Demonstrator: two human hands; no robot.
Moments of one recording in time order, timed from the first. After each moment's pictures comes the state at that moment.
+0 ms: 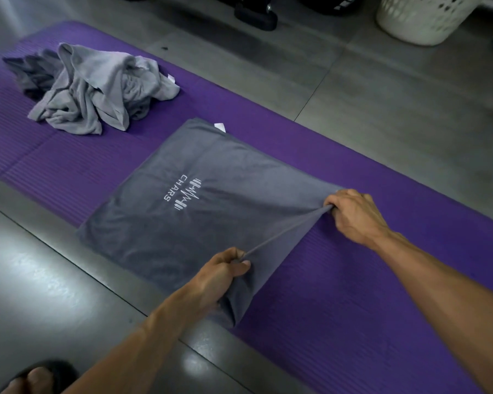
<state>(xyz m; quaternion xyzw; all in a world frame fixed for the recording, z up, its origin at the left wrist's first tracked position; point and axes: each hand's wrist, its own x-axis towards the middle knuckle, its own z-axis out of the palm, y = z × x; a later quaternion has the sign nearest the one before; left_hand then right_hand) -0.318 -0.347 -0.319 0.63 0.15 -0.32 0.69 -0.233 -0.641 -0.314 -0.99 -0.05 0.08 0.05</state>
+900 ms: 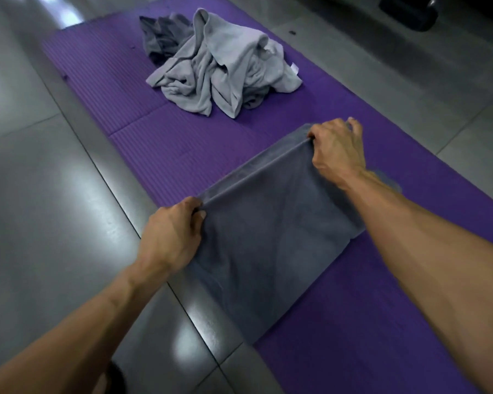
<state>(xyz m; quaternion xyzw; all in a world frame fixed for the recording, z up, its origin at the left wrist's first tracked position) -0.245 -0.146 -0.347 0.96 0.15 0.03 0.23 -0.023 -0.371 -0.341 -0.97 -0.23 -0.10 0.02</state>
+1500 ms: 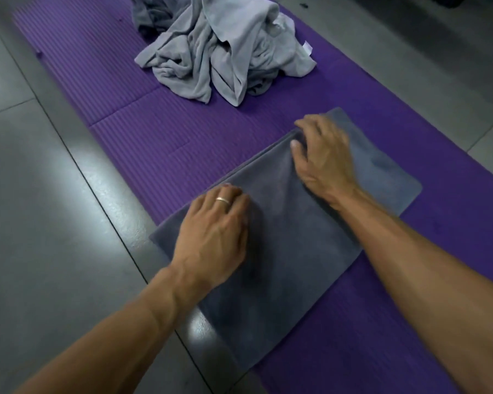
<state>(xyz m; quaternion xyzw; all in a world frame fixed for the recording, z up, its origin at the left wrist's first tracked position) -0.210 -0.179 -0.376 0.99 0.00 0.05 0.15 -0.029 -0.341 -0.391 -0.95 -0.25 -0.12 0.16</state>
